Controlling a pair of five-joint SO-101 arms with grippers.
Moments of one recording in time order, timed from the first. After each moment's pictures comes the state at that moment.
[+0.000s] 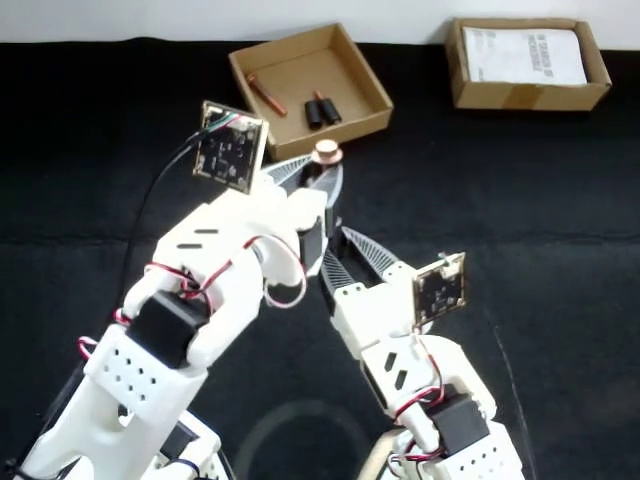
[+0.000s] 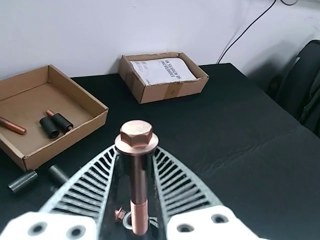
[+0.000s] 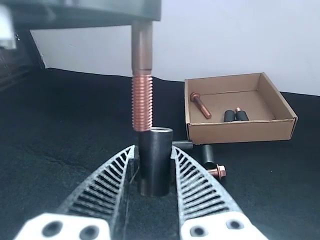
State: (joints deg) left arm 29.1 -49.5 33.5 38.9 17.1; right arm -34.2 -94.1 82.7 24.7 -8.1
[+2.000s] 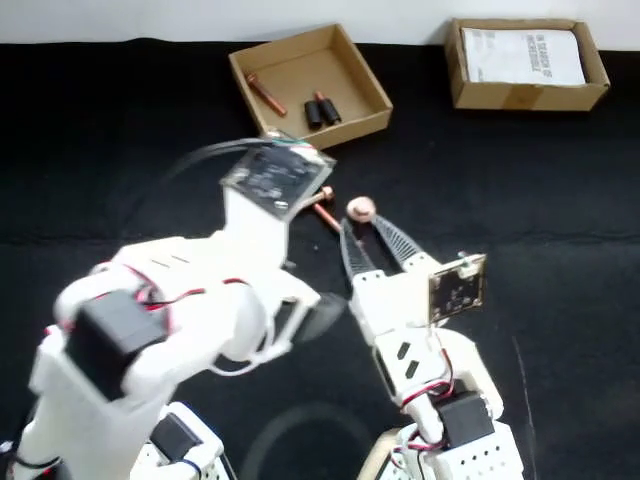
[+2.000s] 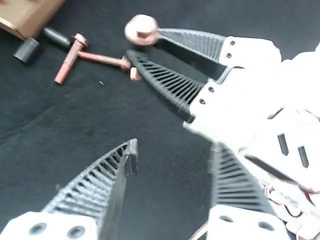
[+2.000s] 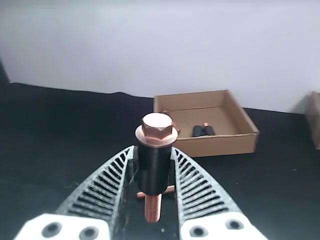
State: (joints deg) left arm 34.7 -40.9 -3.9 99.6 9.0; right arm -25.8 -92.0 81.9 21.1 -5.0
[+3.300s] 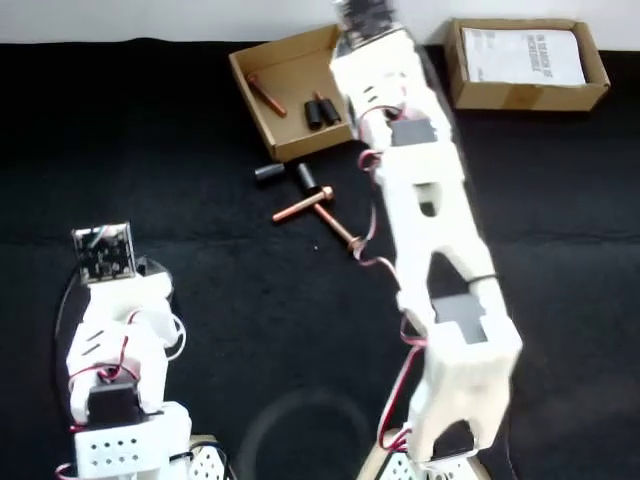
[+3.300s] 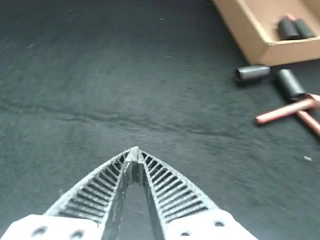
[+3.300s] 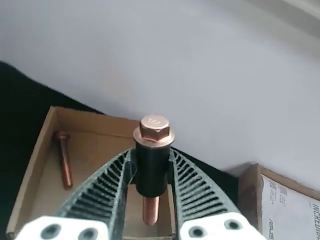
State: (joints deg) left arm -14.8 -96.7 88.2 47.5 4.5; right arm -19.3 23.4 -21.8 20.1 20.4
